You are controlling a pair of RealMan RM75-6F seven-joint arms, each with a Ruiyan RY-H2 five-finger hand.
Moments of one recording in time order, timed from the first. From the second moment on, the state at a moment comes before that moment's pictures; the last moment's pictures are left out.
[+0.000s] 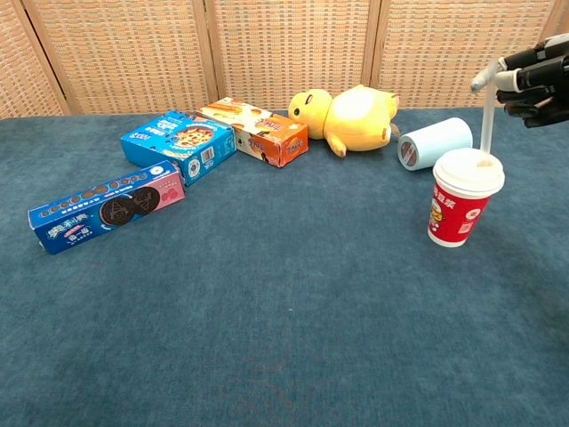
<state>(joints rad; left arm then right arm) -0.08 -1.10 -0.03 -1.50 1.52 1.49 -0.20 0.62 -1.11 0.43 -1.73 -0.75 0.64 0.51</state>
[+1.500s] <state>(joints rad) -0.09 -1.10 -0.03 -1.50 1.52 1.49 -0.20 0.56 -1.14 0.42 -1.60 -0.98 0.50 0.69</state>
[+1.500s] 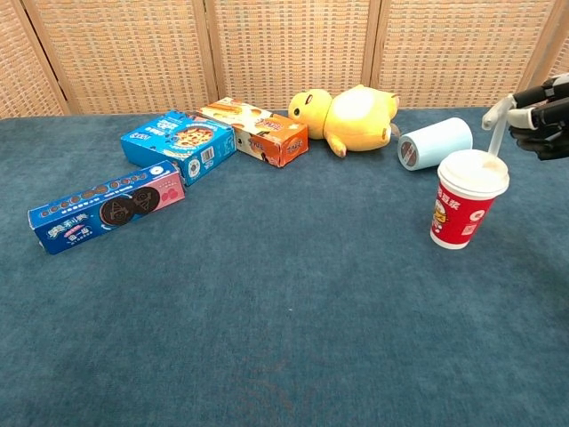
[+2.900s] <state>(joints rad) -0.09 -1.10 -0.03 -1.50 1.52 1.49 -0.20 0.54 -1.13 0.41 -1.56 -1.07 0.46 0.79</state>
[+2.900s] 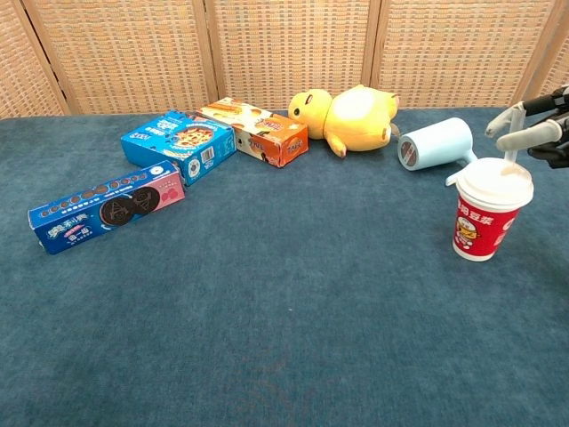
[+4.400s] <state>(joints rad) -0.06 -1.09 -0.02 -1.51 1.56 1.55 -0.21 0.37 -0.92 0.32 -1.70 -1.41 1.15 0.20</state>
